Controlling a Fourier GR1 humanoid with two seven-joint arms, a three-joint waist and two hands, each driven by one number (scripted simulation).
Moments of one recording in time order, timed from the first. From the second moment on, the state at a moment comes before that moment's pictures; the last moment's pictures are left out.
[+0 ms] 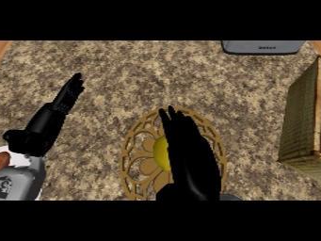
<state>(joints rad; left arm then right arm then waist) -0.19 0.32 -0.10 -1.56 0.07 -0.05 0.00 -0.33 0.00 0.69 -1.82 0.86 0.17 0.97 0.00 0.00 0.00</state>
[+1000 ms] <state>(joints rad) -0.16 0.26 -0.02 -1.58 0.02 -0.15 0.01 -0.37 0.00 0.70 -1.57 0.86 0.10 0.95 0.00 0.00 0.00</state>
